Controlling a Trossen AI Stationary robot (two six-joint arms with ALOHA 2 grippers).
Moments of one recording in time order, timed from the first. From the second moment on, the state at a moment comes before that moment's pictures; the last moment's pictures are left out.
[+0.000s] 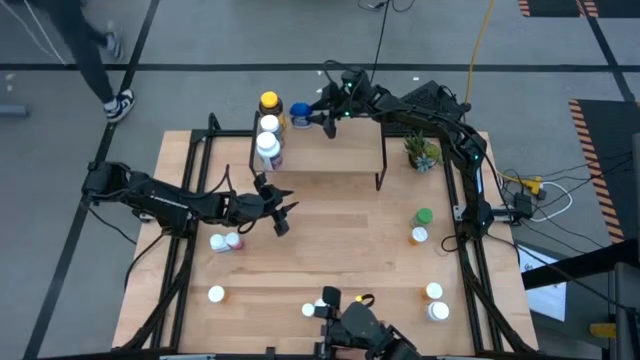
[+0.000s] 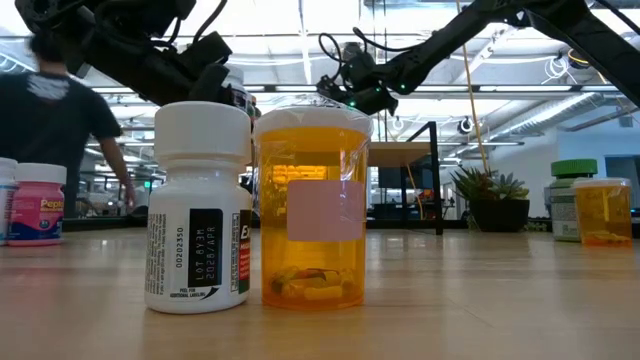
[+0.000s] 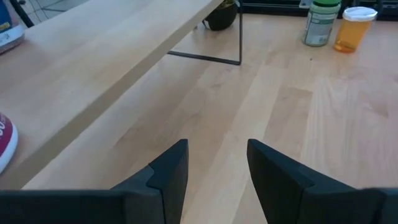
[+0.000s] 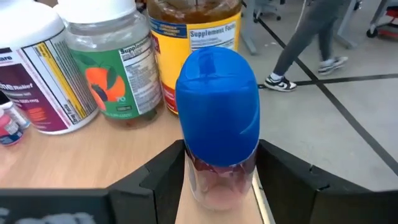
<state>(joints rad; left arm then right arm) -0.06 1.30 0.52 0.31 -0.49 -0.13 -0.71 2.08 1.67 -0.03 -0.58 -0.22</state>
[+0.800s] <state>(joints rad) -0.06 1.30 0.52 0.31 -0.49 -0.14 -0.71 2.05 1.67 -0.04 -0.58 -0.25</state>
